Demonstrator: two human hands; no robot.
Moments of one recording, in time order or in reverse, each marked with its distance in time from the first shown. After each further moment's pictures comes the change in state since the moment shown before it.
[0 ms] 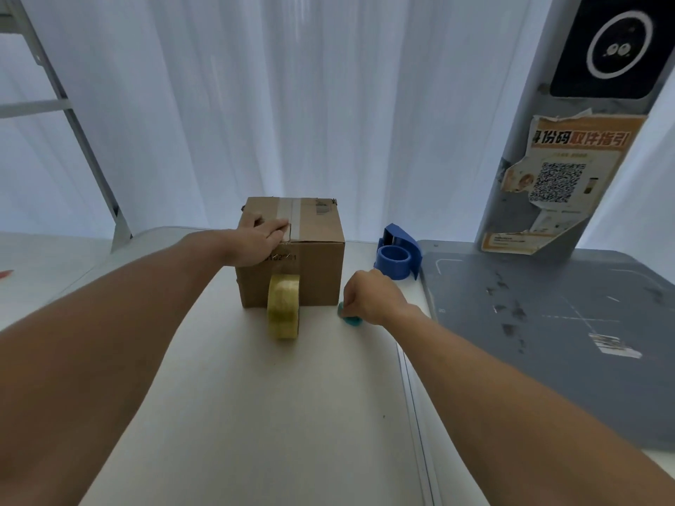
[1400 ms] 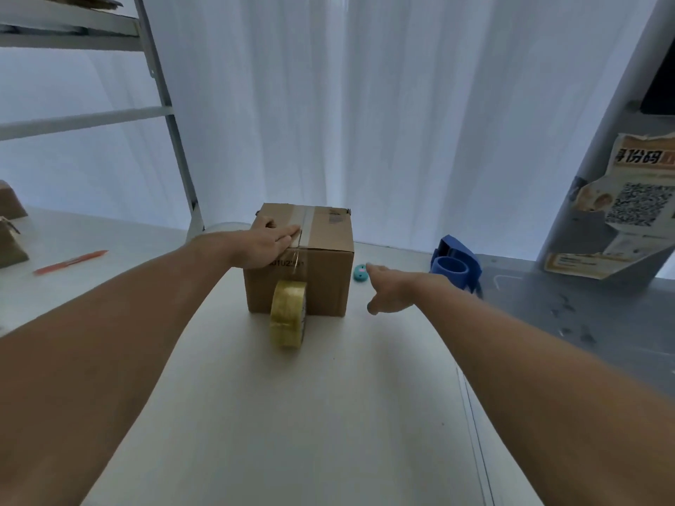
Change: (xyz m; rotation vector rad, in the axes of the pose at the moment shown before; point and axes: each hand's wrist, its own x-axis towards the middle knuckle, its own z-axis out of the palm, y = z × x) left_hand -0.058 -0.064 -0.036 0.085 0.016 -0.063; right_hand 0.023 -0.069 -0.020 -0.181 -0.385 -0.046
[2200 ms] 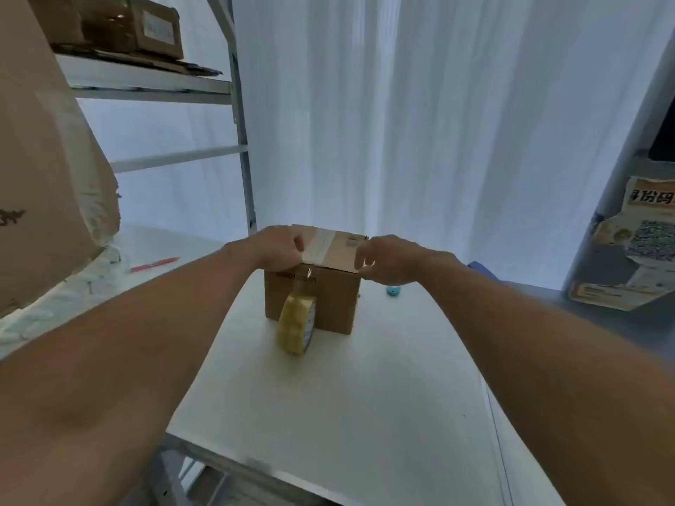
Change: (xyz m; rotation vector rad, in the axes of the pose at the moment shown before) left_hand -0.089 -0.015 -0.028 0.038 0.263 0.002; right_hand -0.072 -0.085 -0.055 -0.055 0.342 -0.331
